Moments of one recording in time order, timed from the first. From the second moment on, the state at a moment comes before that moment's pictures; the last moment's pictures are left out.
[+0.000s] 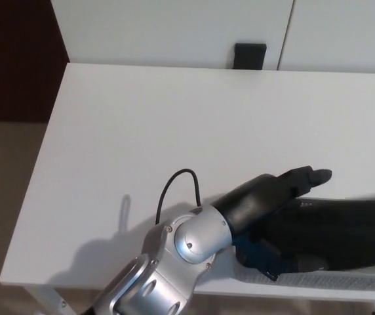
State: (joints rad) left_arm -0.33 0.09 -0.66 -0.20 0.30 0.57 -0.35; right_arm -0.17 -0.40 -0.06 1.22 -0.08 -0.22 0.10
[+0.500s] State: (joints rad) left_arm -0.32 0.10 -0.68 -0.31 0.31 0.57 -0.35; right_arm -0.17 -0.40 -0.06 1.22 -0.08 -0.22 0.10
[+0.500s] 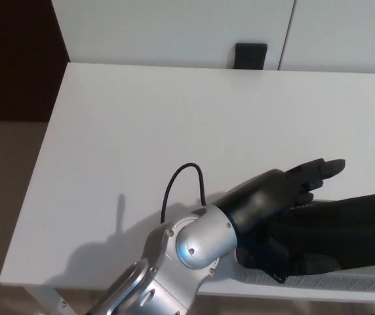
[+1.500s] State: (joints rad) left_arm 0.34 0.41 -0.22 -0.93 0.04 0.39 -0.50; right_arm -0.11 -0.40 -0.04 1.22 -0.08 -0.23 0.12
